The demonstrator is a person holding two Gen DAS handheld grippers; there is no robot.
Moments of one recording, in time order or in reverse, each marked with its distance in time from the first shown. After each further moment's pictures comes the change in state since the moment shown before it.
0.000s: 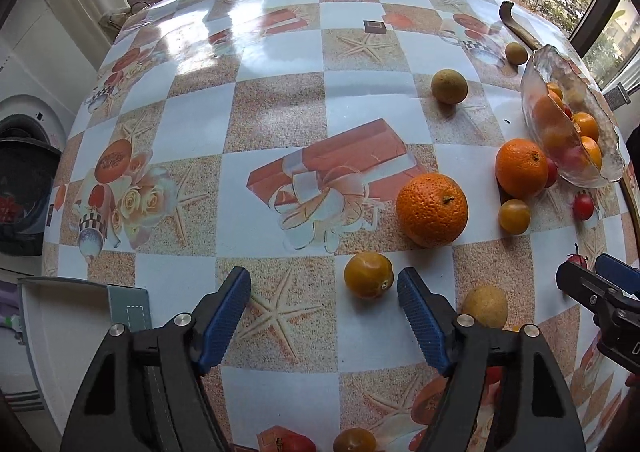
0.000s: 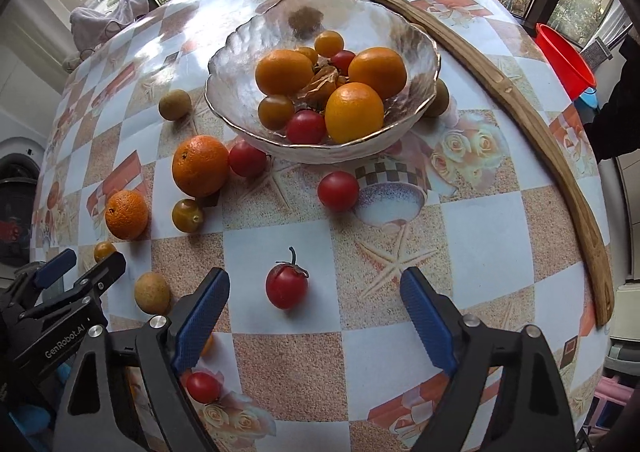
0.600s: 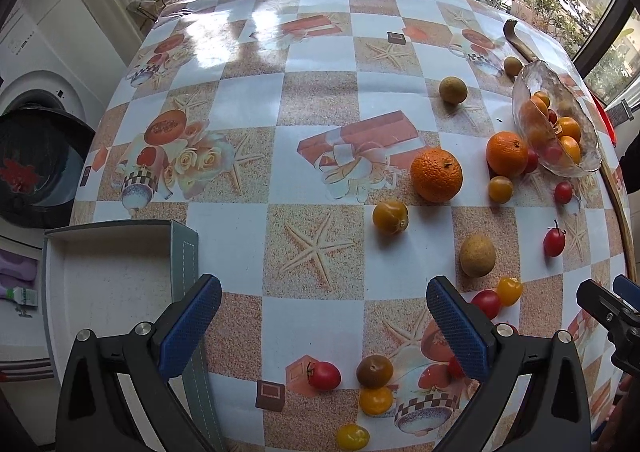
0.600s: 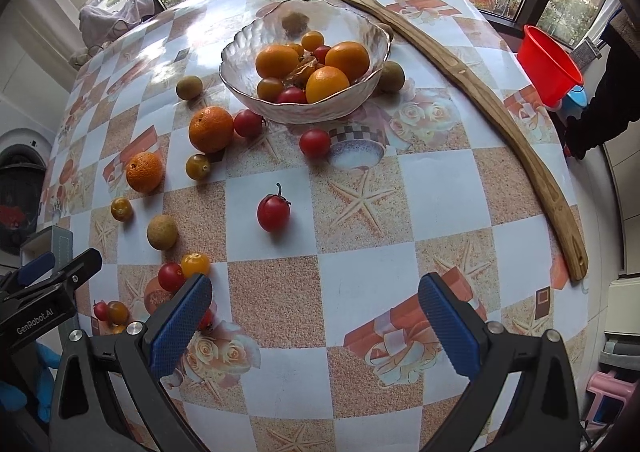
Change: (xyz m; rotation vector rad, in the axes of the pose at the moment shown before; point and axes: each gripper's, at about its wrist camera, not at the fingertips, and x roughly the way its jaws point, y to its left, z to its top) left arm -0.039 0.018 -0.024 -0.051 0.002 0.016; right arm -0.043 -0.021 -0.035 0.028 -0.034 -0.016
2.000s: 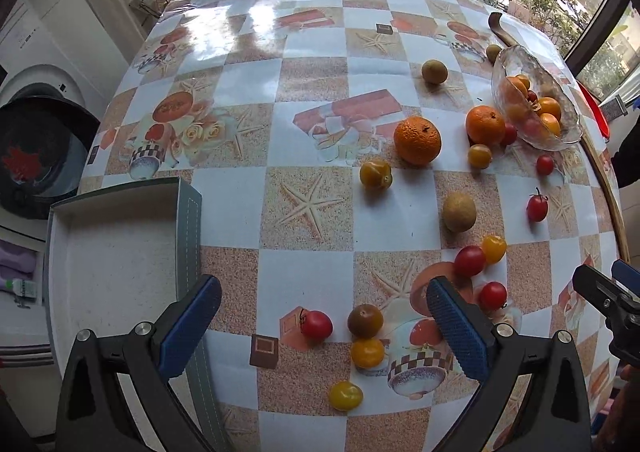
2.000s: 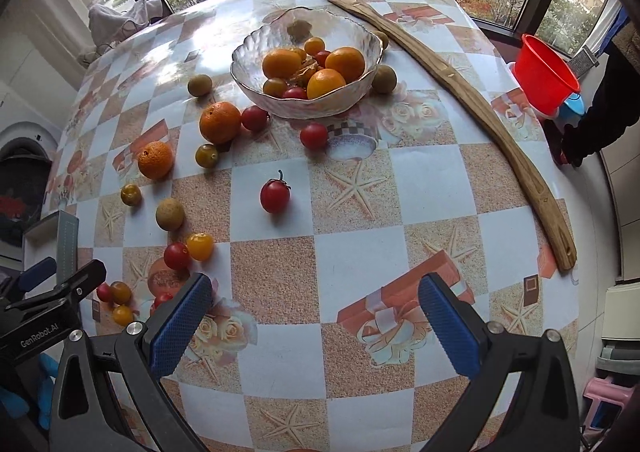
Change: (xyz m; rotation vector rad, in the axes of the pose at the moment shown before) left arm -0.024 0.003 -0.025 0.008 0.018 -0.016; right arm -0.018 0.004 -0.021 -0.046 -0.028 -0.007
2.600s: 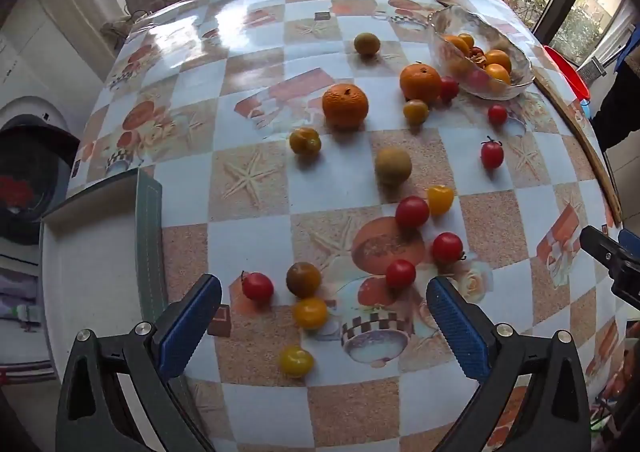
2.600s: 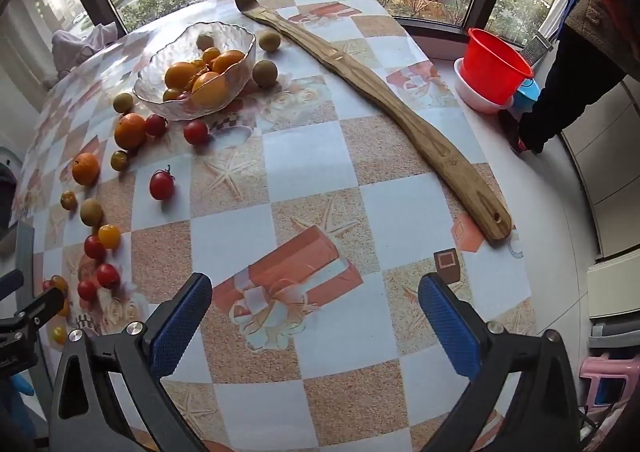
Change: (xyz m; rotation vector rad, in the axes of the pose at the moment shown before) left arm -0.004 -0.037 -0.034 0.089 -0.022 0.008; right arm -0.010 -0.068 -0.038 0.073 -0.065 -0.086
